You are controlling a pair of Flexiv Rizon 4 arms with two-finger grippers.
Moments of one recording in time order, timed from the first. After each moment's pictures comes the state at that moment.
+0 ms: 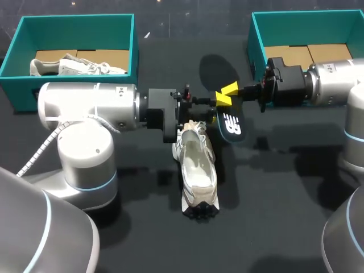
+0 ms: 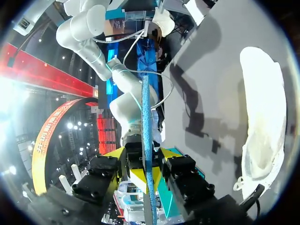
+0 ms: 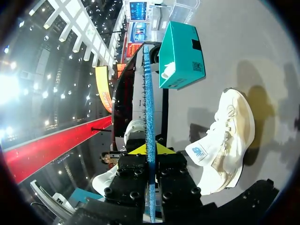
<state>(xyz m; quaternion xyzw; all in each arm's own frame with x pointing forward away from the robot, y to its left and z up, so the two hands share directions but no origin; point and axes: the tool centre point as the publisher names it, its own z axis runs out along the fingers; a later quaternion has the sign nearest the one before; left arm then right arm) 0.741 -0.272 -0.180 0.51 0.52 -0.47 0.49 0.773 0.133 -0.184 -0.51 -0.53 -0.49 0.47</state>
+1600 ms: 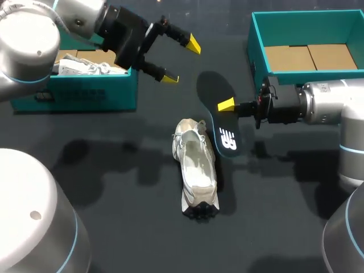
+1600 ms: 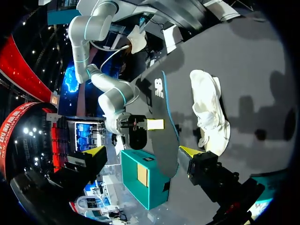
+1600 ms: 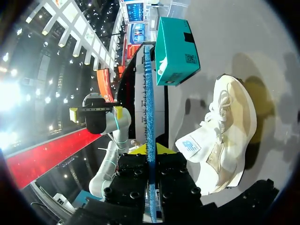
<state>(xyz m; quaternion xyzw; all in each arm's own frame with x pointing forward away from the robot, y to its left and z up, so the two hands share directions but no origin) 0.810 -0.192 -0.114 0.63 0.60 -0.39 0.30 0.756 0.140 -0.214 -0.52 -0.50 -0.49 0.49</state>
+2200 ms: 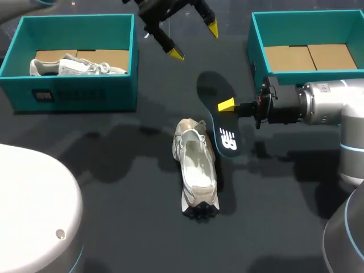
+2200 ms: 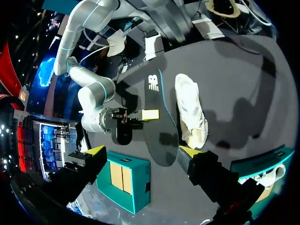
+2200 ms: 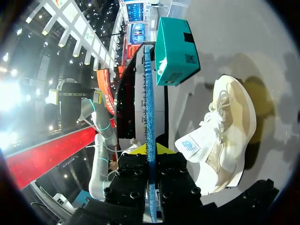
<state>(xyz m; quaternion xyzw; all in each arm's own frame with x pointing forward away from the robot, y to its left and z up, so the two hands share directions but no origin) 0.843 -0.218 -0.096 0.69 0.65 -0.29 0.14 0.756 0.140 -0.214 -0.52 -0.51 -0.49 0.49</state>
